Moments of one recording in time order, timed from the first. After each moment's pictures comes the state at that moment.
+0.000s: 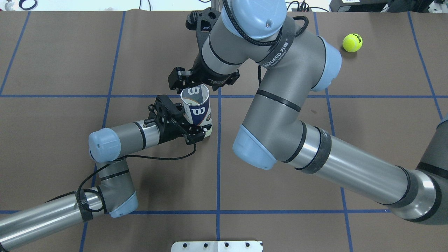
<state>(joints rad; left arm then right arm) -0.45 -2.11 -1.29 -3.04 -1.52 -0.52 0.64 -0.67 1.69 -1.49 2.01 1.03</state>
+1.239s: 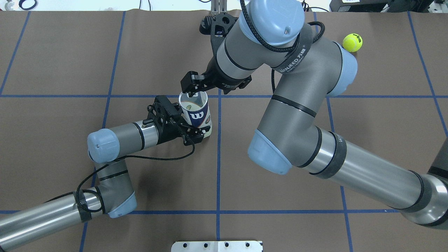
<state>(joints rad) -0.45 -2.10 -1.29 -3.04 -1.52 -0.52 0.65 -0.74 1.76 -1.51 2.01 1.03</state>
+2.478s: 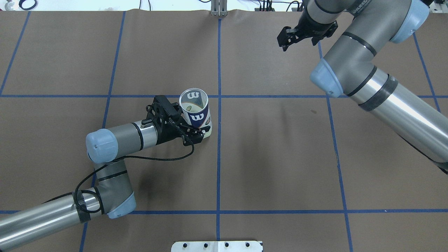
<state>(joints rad) -0.45 -2.10 -1.30 -3.04 -1.52 -0.52 0.97 -0.87 1.51 -1.55 2.02 0.64</state>
